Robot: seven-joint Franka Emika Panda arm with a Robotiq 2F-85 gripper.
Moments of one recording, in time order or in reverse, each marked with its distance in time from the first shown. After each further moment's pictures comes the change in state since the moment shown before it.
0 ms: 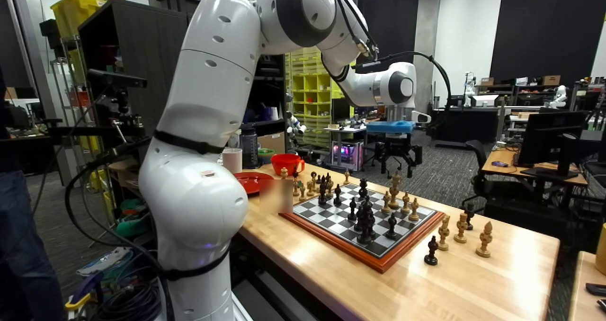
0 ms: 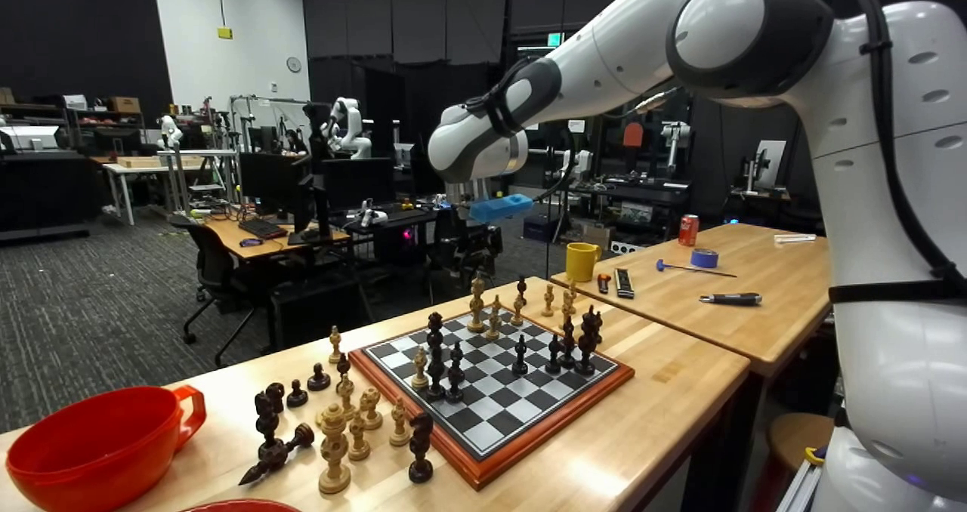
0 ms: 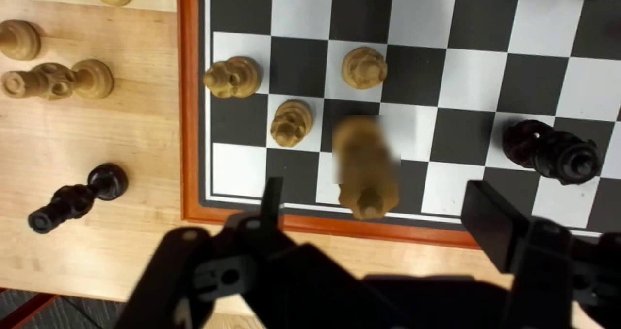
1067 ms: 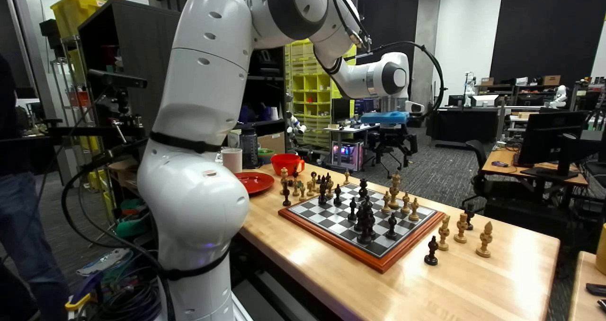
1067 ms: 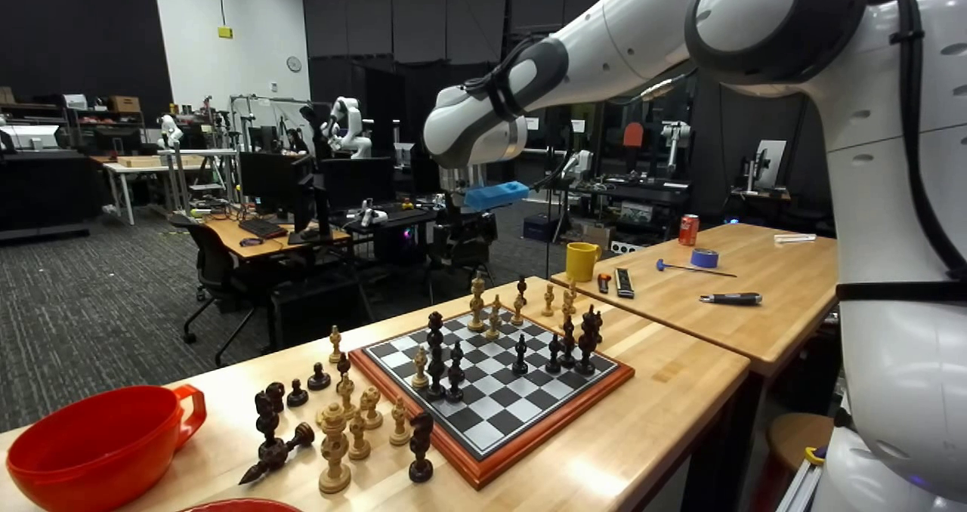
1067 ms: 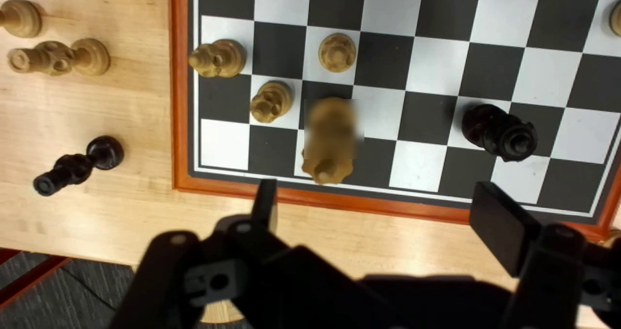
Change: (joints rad) arm 0.026 -0.054 0.005 -0.017 -0.003 0.007 0.007
